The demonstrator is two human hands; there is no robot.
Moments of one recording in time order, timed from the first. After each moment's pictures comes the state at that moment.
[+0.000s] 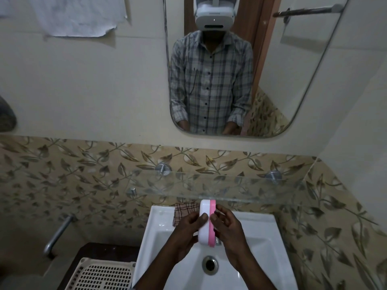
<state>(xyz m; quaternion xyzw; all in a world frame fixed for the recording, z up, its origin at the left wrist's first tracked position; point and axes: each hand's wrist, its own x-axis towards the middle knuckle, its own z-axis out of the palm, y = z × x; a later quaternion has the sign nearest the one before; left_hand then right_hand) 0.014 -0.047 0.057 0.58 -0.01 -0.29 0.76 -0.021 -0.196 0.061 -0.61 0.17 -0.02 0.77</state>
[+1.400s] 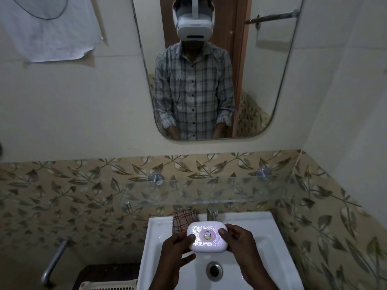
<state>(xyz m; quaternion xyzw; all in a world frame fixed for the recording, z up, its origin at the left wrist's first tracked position) -0.017 -0.023 0.050 0.62 0.13 -0.22 0.74 -0.052 -0.221 0.041 -0.68 0.22 -0.06 0.69</state>
